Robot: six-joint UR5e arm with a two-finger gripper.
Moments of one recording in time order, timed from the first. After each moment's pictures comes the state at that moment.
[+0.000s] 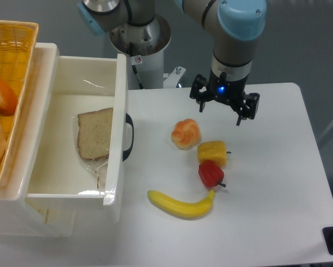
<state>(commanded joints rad) 2.64 -1.74 -1.49 -1.40 1.56 1.05</state>
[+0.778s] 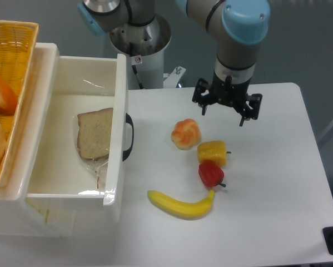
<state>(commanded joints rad) 2.61 -1.80 -1.51 -1.35 1.56 0.90</state>
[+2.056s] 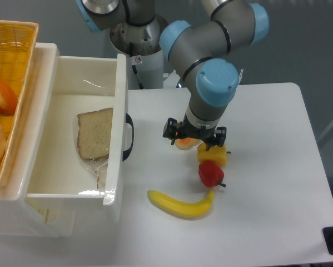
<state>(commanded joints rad) 2.55 -1.89 -1.61 -1.36 1.41 0.63</state>
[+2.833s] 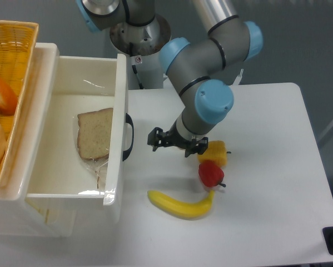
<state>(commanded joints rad) 2.48 -1.94 -1.62 -1.37 1.36 0.61</state>
